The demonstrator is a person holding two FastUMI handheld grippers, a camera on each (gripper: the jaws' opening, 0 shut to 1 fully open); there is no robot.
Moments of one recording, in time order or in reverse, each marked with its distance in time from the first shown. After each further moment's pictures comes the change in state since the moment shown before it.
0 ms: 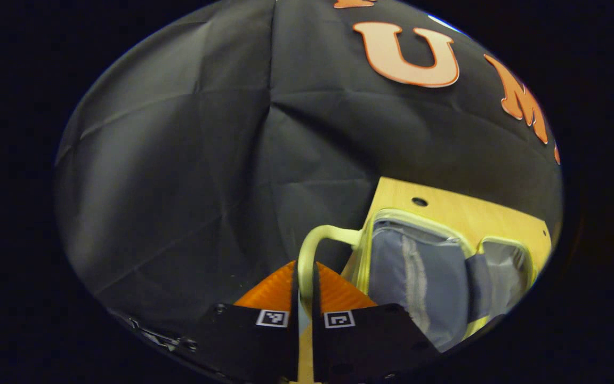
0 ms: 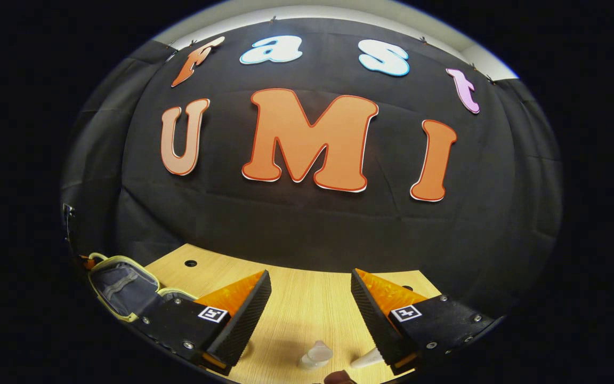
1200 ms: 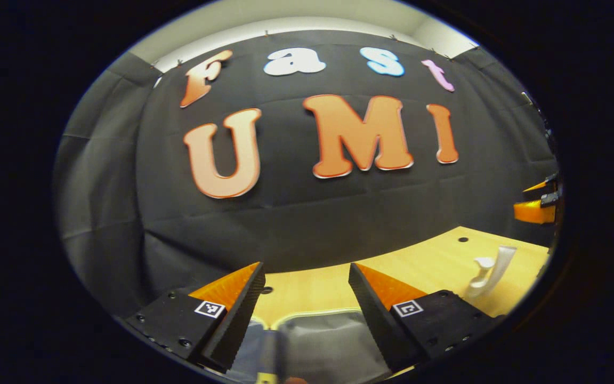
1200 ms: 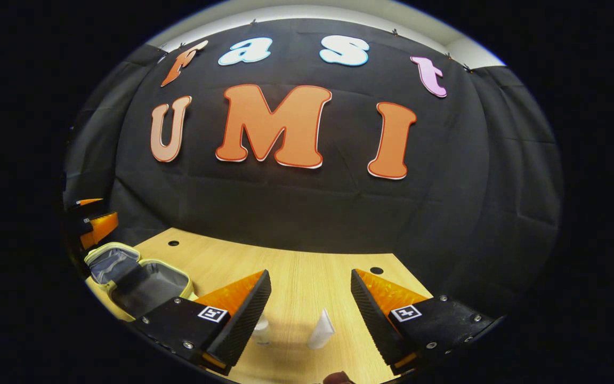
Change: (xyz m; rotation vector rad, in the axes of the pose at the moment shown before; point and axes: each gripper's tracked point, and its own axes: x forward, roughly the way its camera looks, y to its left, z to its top) left arm -0.231 -0.386 0.128 0.288 -0.532 -0.512; right arm -0.059 -0.110 -0.081 0.019 0.049 -0.034
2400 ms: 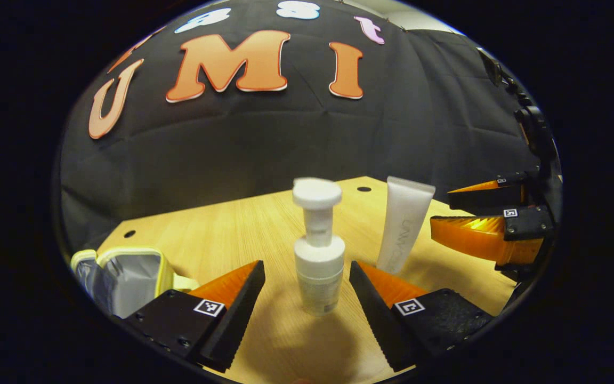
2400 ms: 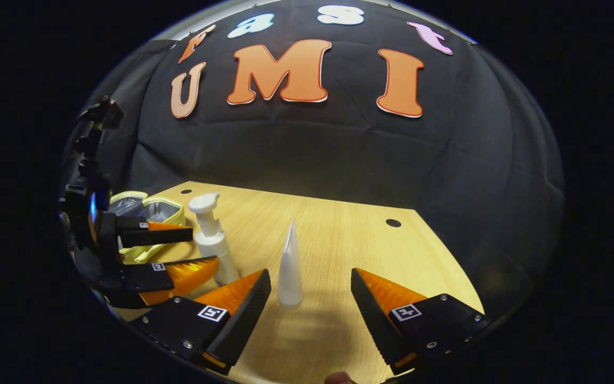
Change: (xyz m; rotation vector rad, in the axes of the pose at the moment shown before) left arm 0.039 -0.327 -0.167 -0.047 0.284 -0.389; right arm 0.025 -0.043 -0.154 -0.026 0.171 0.170
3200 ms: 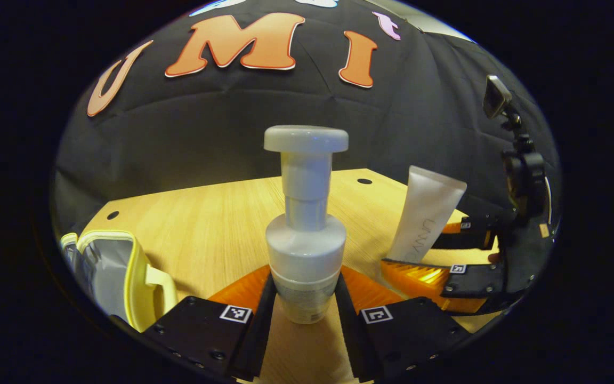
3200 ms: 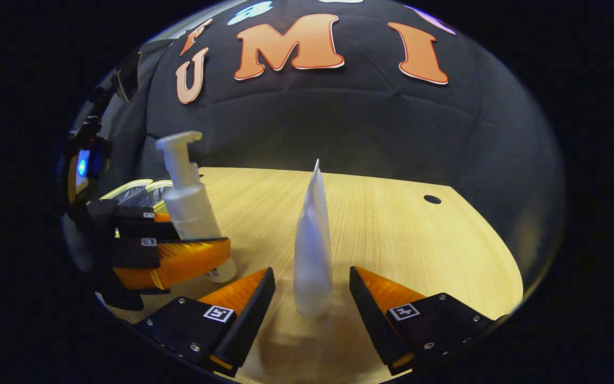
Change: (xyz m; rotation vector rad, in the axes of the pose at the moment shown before) left arm 0.023 0.013 0.003 -0.076 0.031 -0.013; right arm 0.070 0.036 -0.043 0.037 0.086 0.127
